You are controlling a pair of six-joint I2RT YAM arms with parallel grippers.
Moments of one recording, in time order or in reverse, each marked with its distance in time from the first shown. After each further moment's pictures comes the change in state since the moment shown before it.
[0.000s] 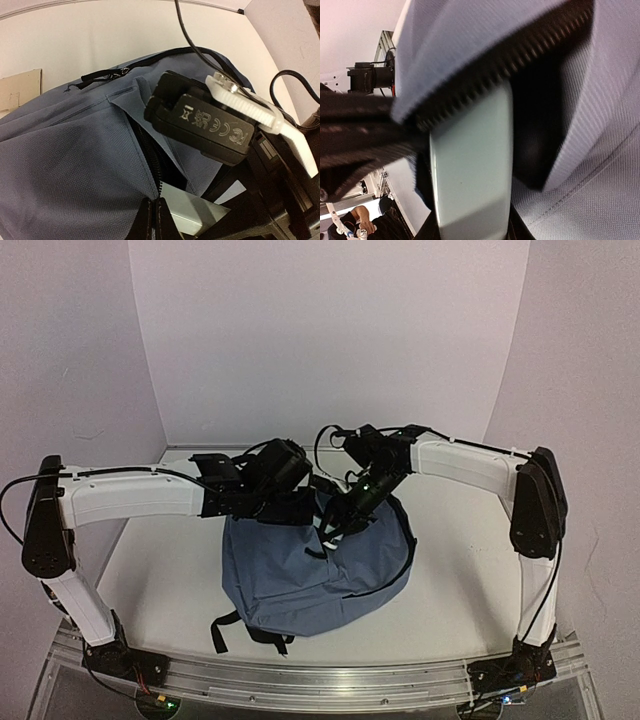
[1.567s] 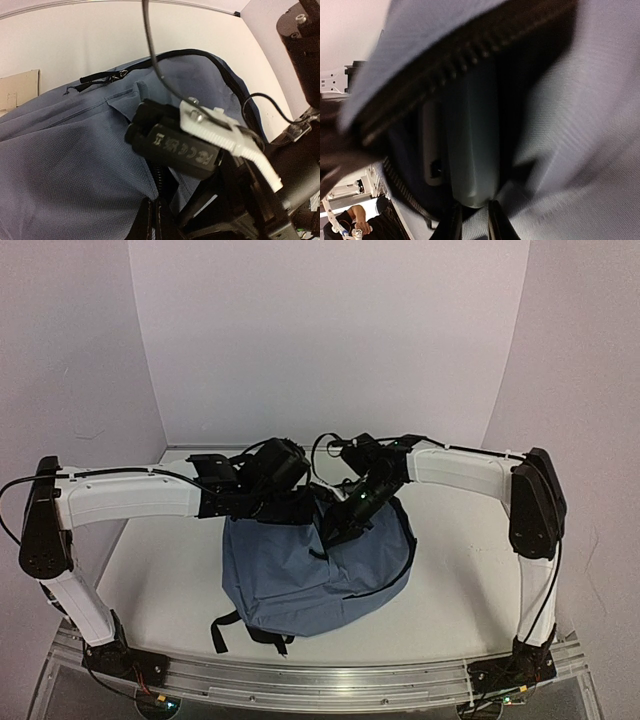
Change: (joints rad) left arm -0.002 -0.015 -0.012 0.020 0.001 -0.011; right arm 0.016 0.007 -0.062 0.086 -0.018 0.003
